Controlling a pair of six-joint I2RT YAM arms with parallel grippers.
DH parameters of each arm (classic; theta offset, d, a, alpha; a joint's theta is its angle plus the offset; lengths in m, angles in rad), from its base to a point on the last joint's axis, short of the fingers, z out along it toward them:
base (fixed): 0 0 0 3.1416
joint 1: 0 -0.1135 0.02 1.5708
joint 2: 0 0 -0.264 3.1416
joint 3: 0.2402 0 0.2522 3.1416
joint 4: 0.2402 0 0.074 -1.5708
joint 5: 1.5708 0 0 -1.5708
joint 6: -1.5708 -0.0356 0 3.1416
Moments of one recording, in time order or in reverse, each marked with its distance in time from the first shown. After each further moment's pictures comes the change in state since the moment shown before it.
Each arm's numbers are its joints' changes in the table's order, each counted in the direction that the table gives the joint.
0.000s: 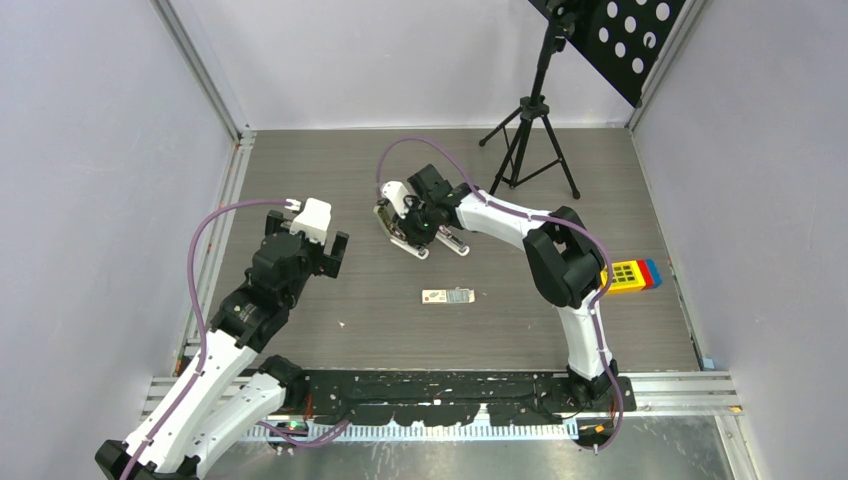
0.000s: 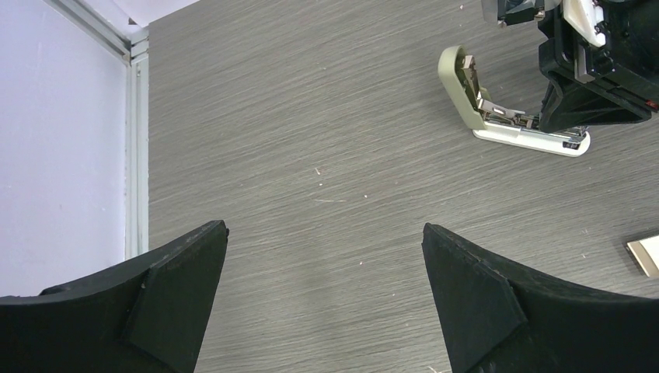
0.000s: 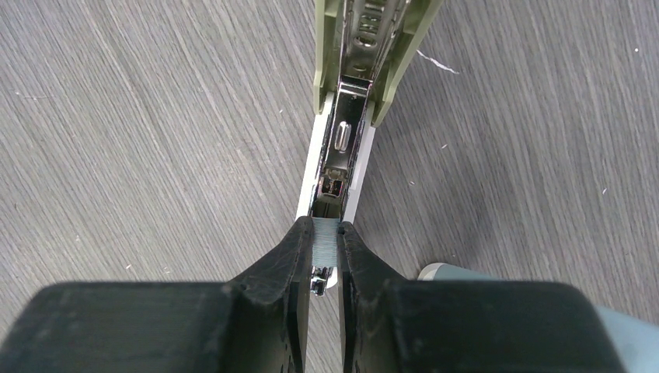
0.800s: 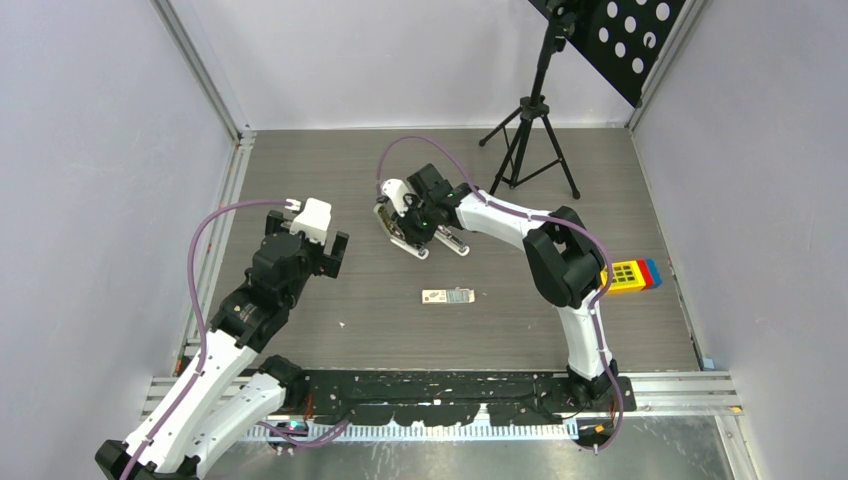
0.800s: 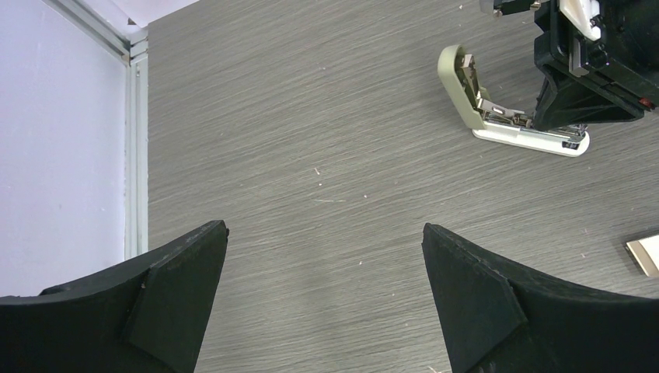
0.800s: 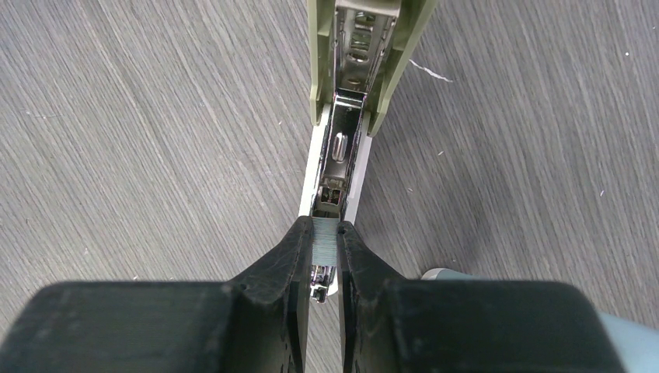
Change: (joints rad) left arm 0.000 0.000 0.000 0.000 0.002 0.000; right arm 0.000 0.000 0.000 -0.022 0.002 -0.040
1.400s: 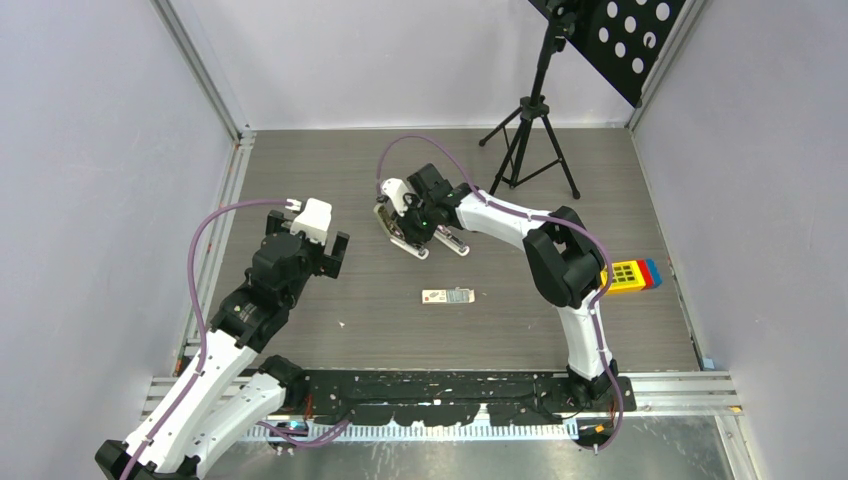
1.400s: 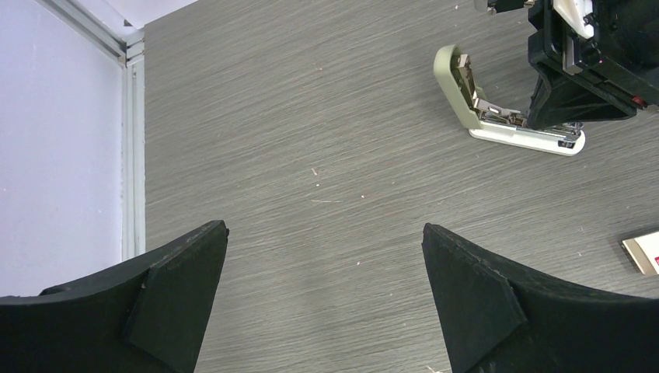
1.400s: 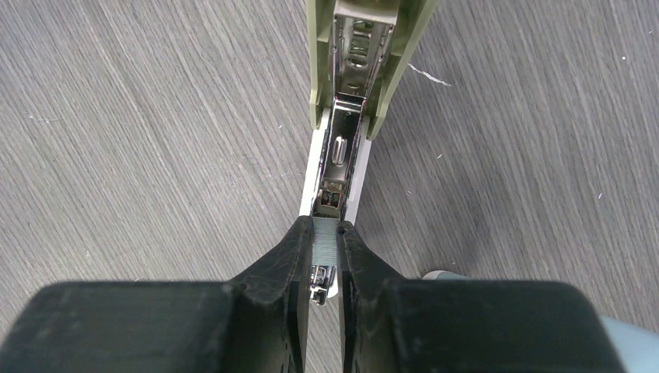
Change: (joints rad) left arm 0.000 0.000 0.000 0.000 0.009 0.000; right arm 0.000 0.000 0.000 -0.009 -0.003 -0.004
